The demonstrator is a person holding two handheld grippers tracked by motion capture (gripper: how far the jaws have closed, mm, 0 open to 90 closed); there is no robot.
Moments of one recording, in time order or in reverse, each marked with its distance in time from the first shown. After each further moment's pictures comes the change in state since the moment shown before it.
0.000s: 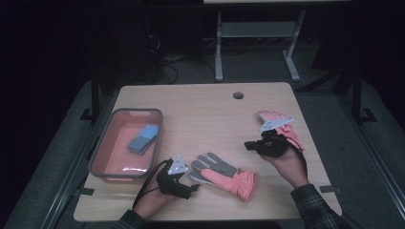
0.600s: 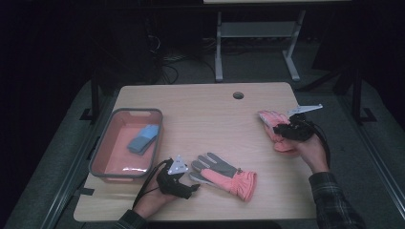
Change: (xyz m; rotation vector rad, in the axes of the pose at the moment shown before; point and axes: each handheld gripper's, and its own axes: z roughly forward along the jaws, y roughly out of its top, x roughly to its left) left arm 0.000 0.000 0.000 0.000 -0.003 -0.002; right arm -0.093 -0.019 -0.029 0.012 -0.276 0.162
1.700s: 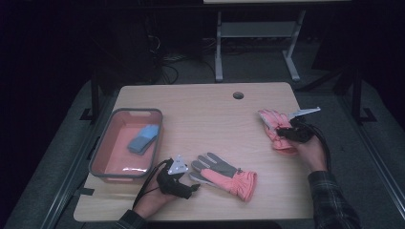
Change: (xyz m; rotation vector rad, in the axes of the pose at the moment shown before) left arm 0.000 0.000 0.000 -0.001 0.000 -0.001; right arm -0.025 -0.018 0.025 0.052 0.000 0.038
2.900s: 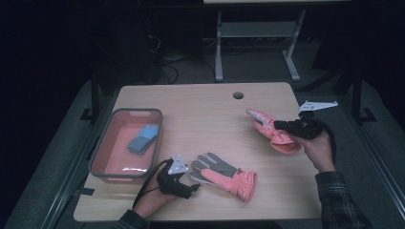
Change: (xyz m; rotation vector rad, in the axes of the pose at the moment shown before) left arm 0.000 0.000 0.000 0.002 -0.001 0.004; right arm 0.030 0.022 -0.061 -0.216 0.239 -0.077
